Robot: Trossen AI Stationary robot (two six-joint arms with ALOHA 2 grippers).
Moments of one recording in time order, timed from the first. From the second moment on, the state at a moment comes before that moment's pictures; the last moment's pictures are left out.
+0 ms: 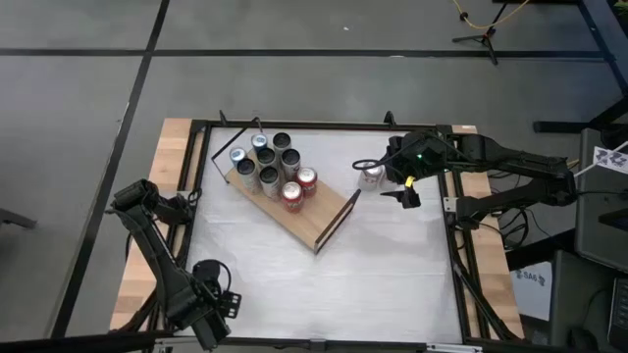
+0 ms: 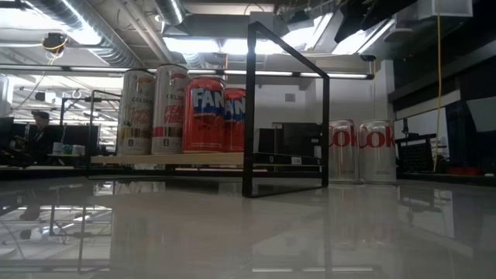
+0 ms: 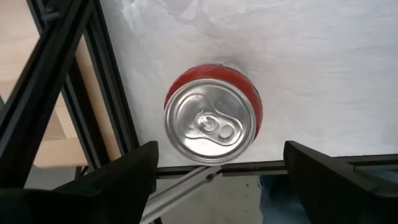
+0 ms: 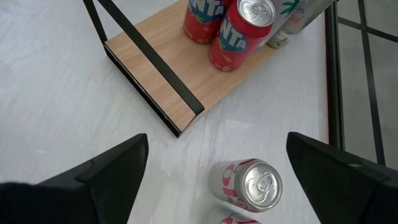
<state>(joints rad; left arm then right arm) -0.93 1.80 1.60 -1.45 0.09 -2.37 -0.14 1.15 1.27 -0.97 -0.07 -0.40</state>
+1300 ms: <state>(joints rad) -0.91 1.80 1.43 -1.26 0.07 -2.34 -0.14 1.15 1.27 -0.97 -0.07 -0.40</state>
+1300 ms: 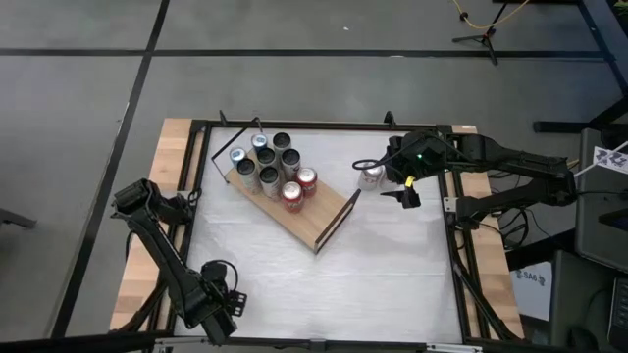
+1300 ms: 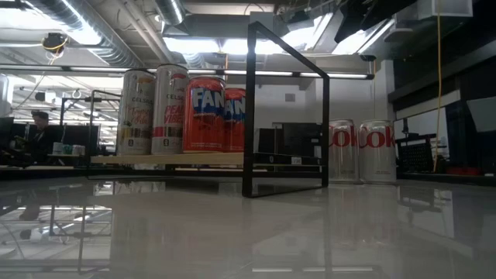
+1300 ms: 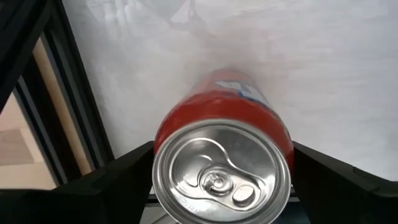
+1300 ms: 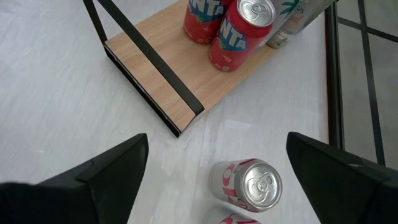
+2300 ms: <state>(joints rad) -0.88 1.80 1.39 -1.23 0.00 -2.33 -0.14 1.15 1.27 -0.97 -0.07 -0.40</state>
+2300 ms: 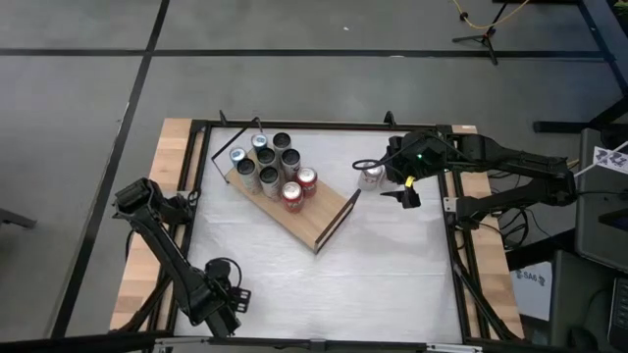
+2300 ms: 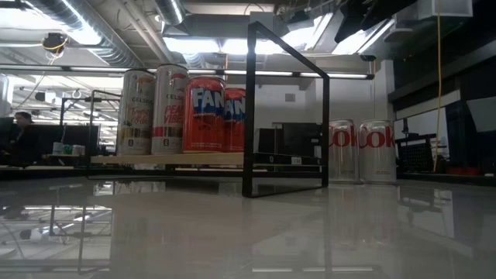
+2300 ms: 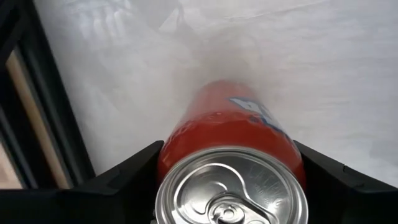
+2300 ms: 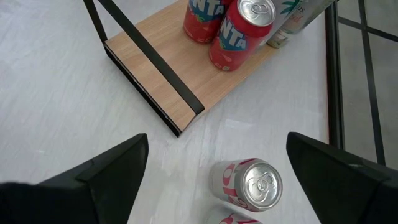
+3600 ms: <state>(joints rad) -0.03 1.64 1.39 -1.20 -0.11 -1.06 -0.14 1.15 1.27 -0.97 -0.07 -0.40</state>
